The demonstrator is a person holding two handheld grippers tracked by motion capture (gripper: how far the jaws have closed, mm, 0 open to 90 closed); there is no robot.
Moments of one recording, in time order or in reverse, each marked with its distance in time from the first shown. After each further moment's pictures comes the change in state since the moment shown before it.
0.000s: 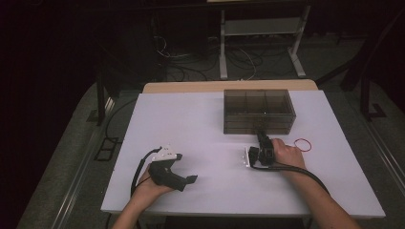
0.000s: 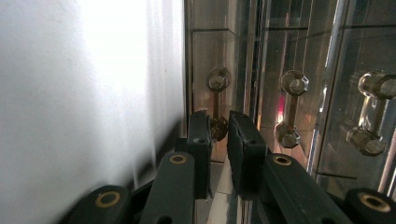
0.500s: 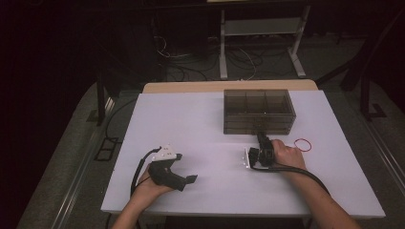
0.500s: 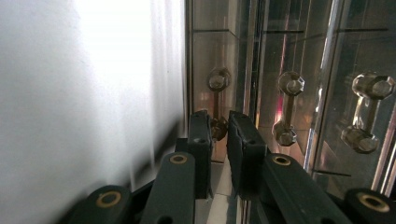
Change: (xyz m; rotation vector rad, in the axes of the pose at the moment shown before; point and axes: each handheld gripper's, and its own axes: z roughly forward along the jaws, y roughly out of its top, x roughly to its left) left arm 0.000 0.000 -0.001 -0.002 0.000 -0.002; right arm 0.000 0.001 -0.004 -0.002 0.005 0.001
